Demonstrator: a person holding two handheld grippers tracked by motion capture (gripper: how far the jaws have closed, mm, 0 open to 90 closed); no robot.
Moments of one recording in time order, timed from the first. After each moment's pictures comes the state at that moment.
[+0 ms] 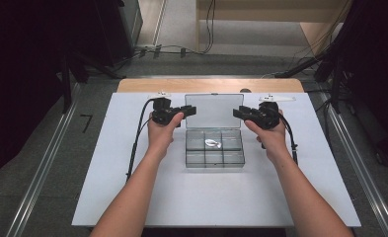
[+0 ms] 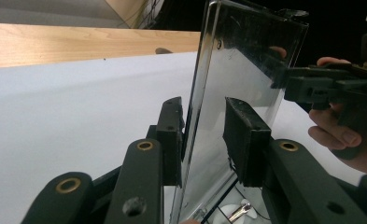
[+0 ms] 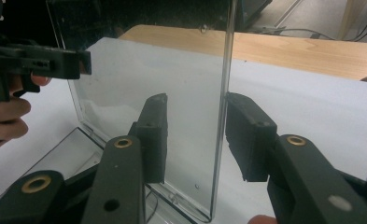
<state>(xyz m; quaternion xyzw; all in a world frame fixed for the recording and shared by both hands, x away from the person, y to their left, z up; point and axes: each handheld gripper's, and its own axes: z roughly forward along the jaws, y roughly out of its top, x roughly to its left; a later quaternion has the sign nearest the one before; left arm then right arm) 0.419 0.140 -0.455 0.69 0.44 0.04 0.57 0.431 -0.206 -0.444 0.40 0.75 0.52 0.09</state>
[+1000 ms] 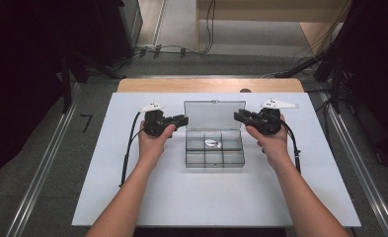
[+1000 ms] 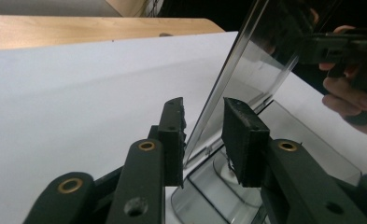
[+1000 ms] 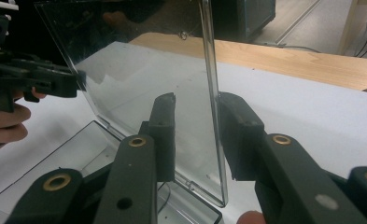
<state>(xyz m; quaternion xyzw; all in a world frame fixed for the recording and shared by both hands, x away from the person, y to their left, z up) 0.385 0.162 -0.472 0.71 0.42 0.07 0.56 0.408 -0.209 -0.444 0.37 0.75 0.53 0.11</state>
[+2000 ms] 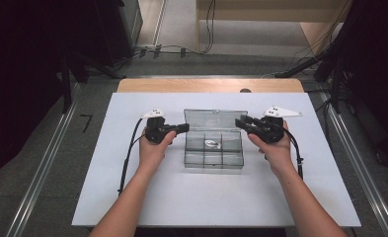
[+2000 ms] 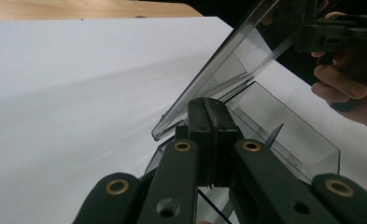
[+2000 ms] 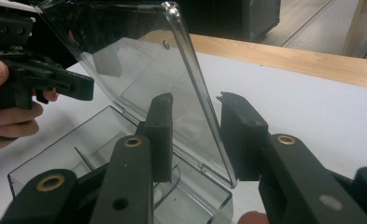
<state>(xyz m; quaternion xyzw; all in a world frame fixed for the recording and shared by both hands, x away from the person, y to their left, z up) 0.376 0.155 -0.481 0.72 0.40 0.03 0.57 0.385 -0.214 -0.447 0.35 0.76 0.54 0.12</state>
